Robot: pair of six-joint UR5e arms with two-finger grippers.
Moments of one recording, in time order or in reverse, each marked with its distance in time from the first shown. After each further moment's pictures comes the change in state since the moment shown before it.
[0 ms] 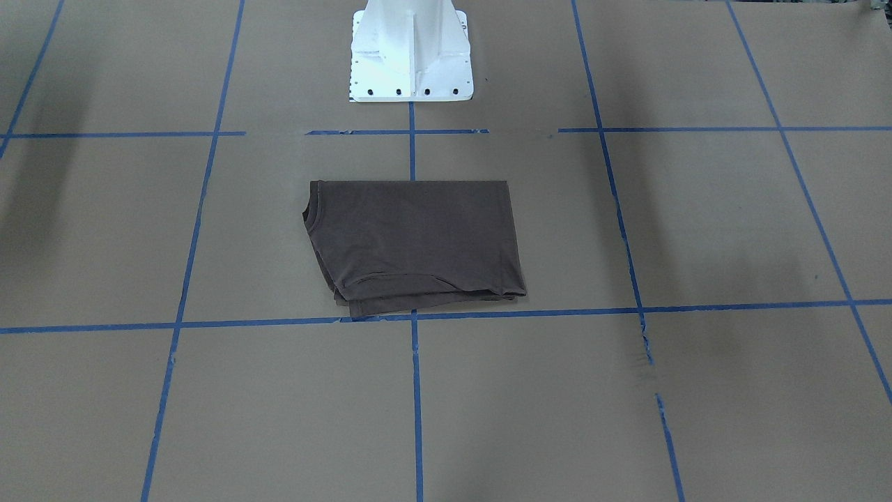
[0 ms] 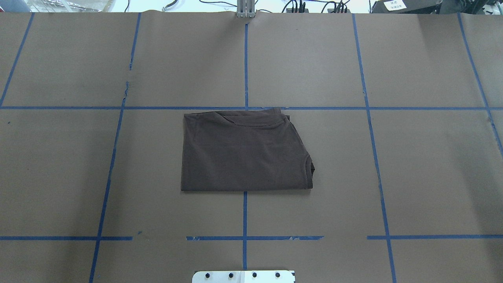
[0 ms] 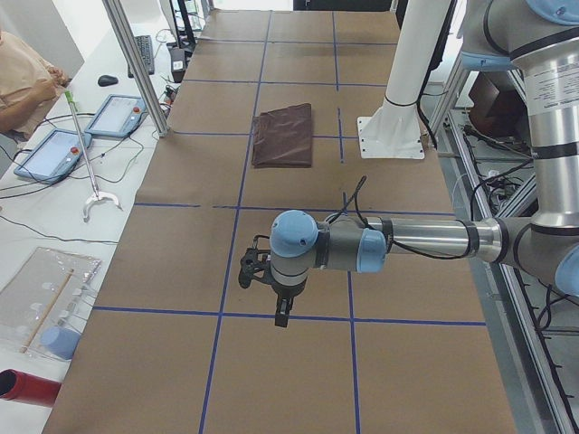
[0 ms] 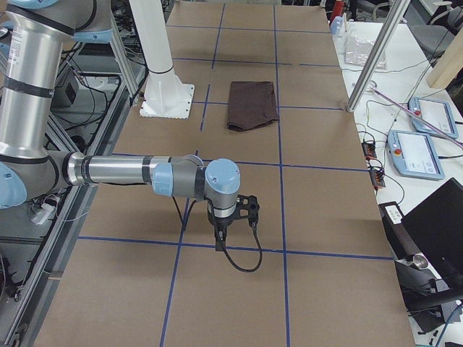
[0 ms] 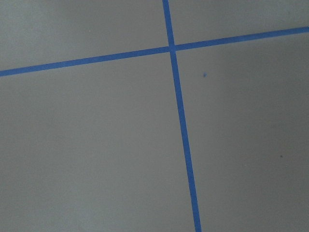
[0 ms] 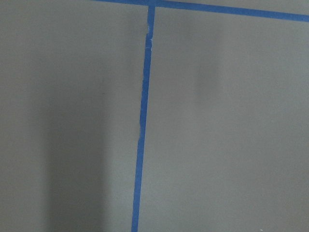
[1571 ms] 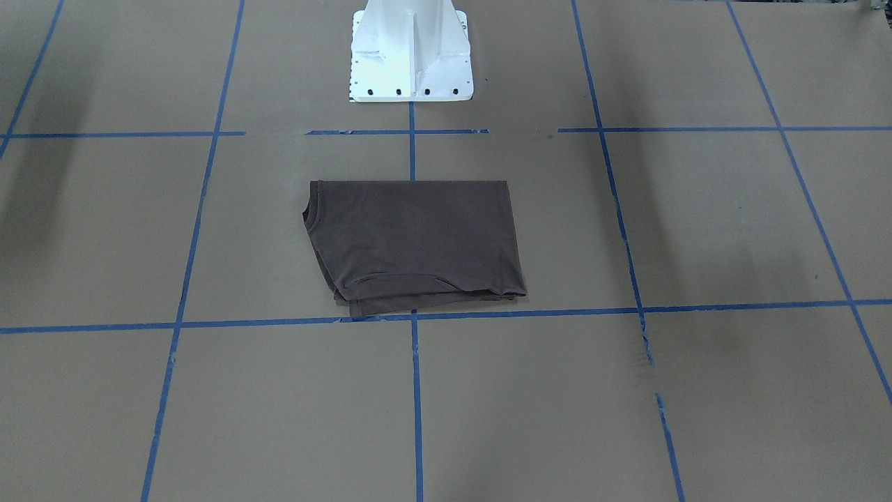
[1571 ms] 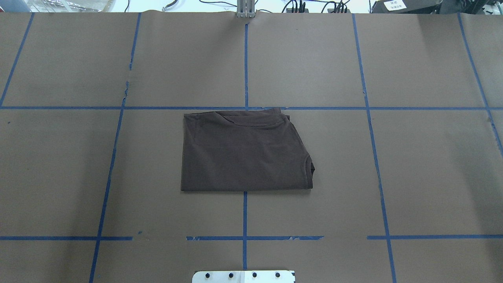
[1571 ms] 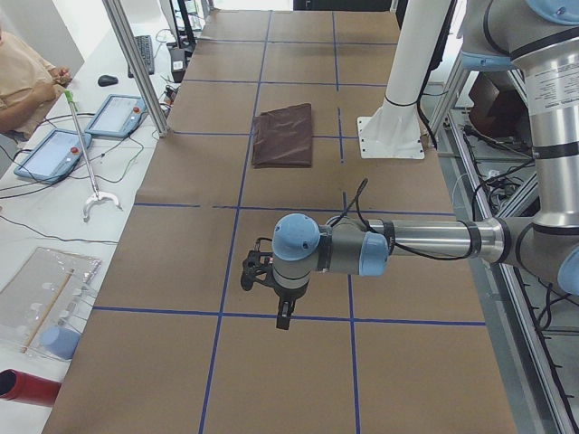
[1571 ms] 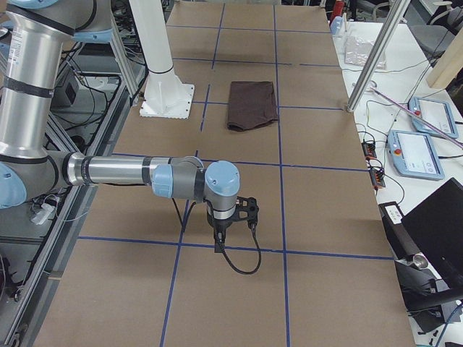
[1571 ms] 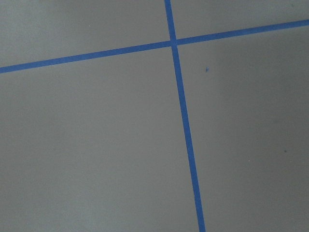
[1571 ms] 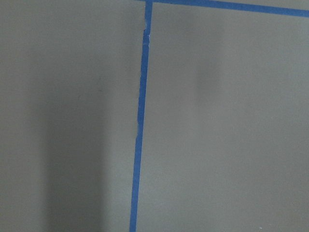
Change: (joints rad) left arm 0.002 0.008 0.010 -0.013 0.000 0.008; right arm 0.000 -0.001 -0.008 0.000 0.001 -0.003
